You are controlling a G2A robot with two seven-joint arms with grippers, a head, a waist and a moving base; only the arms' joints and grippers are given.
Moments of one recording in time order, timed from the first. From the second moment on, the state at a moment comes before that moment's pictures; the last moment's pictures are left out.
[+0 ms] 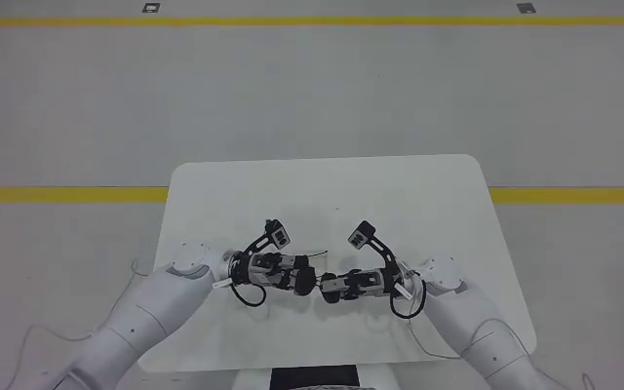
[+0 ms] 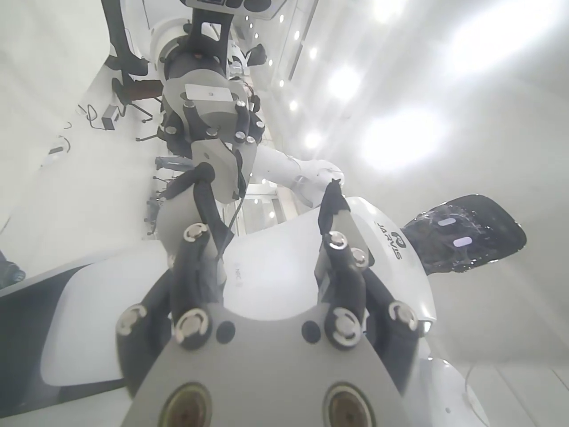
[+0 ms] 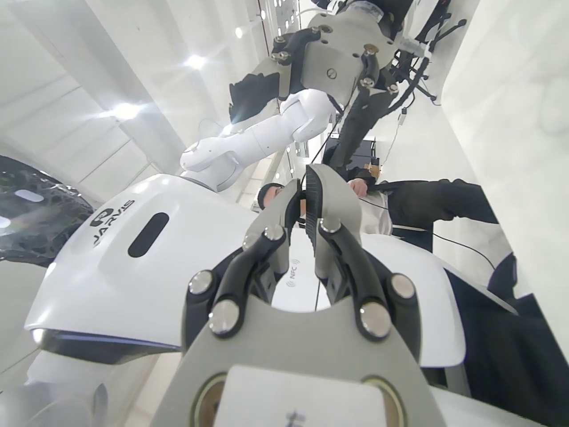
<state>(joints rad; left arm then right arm) 1.15 -1.03 -0.76 -1.27 -1.00 -0.28 -1.35 -1.36 -1.11 1.03 -1.41 0.64 -0.31 1.35</state>
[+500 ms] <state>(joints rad) 1.16 -1.03 -0.77 -1.29 -0.95 -0.27 -1.32 -1.37 -1.11 1.03 -1.41 0.61 -0.31 1.30</state>
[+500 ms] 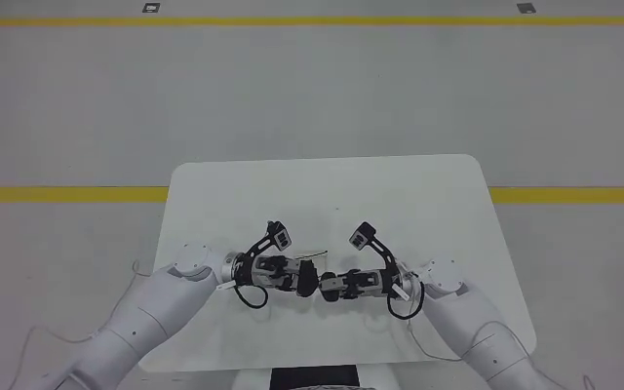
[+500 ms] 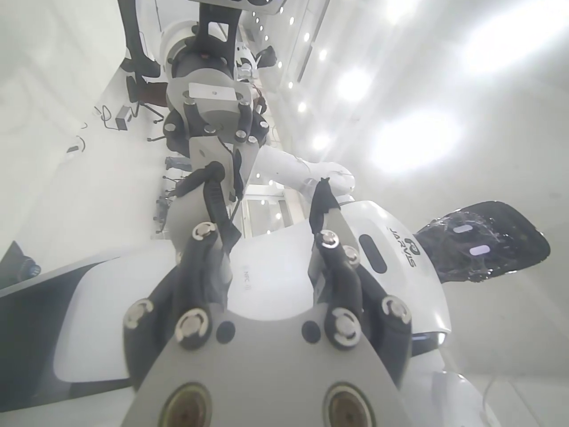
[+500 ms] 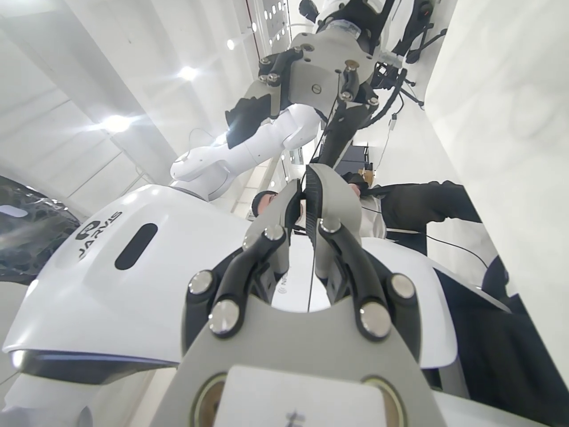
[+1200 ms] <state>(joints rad) 1.17 -1.03 -0.78 -1.29 -0.90 -0.26 -1.30 -1.39 -1.10 1.03 -1.43 0.62 -0.30 1.27</state>
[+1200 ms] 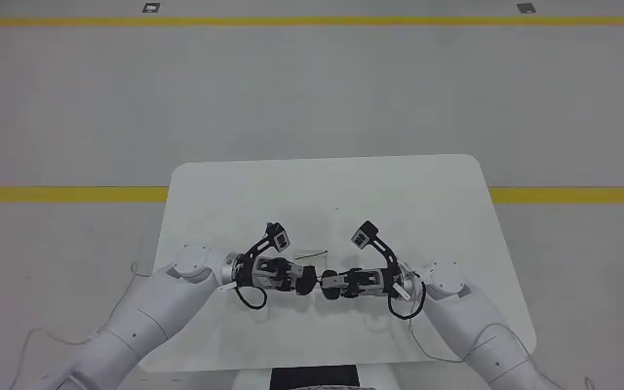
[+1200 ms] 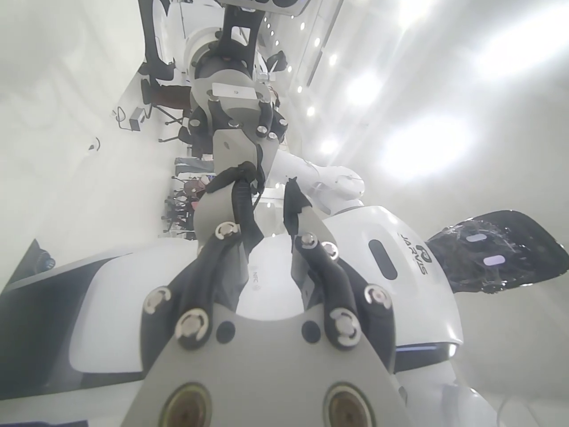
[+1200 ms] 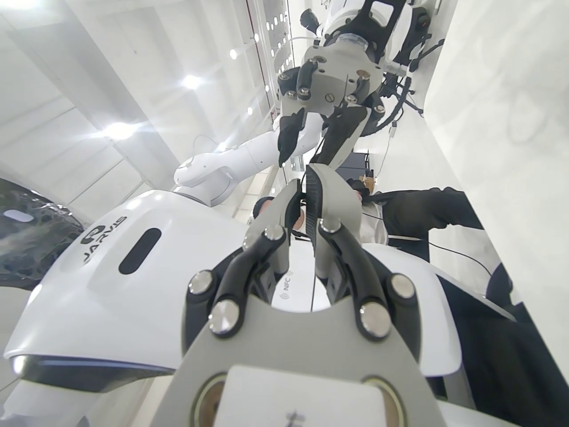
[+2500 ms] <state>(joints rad) 1.17 -1.04 -0.78 -1.28 -0.86 -0.24 -1.30 -1.37 -1.10 1.01 -1.42 0.60 -0.29 1.25</state>
